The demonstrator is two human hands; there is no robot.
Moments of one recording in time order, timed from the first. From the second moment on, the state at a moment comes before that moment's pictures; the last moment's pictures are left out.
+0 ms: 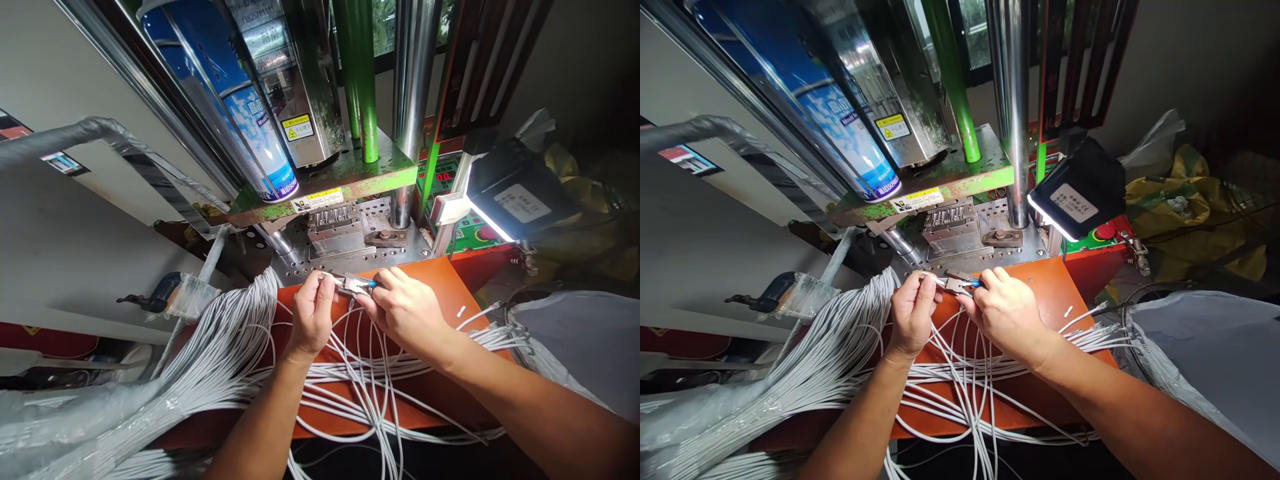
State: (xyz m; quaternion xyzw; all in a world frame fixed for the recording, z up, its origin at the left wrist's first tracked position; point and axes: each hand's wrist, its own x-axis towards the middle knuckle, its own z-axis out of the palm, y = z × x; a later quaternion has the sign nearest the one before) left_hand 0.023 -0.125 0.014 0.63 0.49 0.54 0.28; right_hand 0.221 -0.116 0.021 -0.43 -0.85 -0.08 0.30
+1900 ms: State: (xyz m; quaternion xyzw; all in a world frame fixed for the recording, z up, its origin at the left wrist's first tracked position) left_hand 0.041 -0.123 0.017 0.43 0.44 0.60 0.51; right_hand 0.222 -0.116 0.017 -0.42 -0.82 0.18 0.34
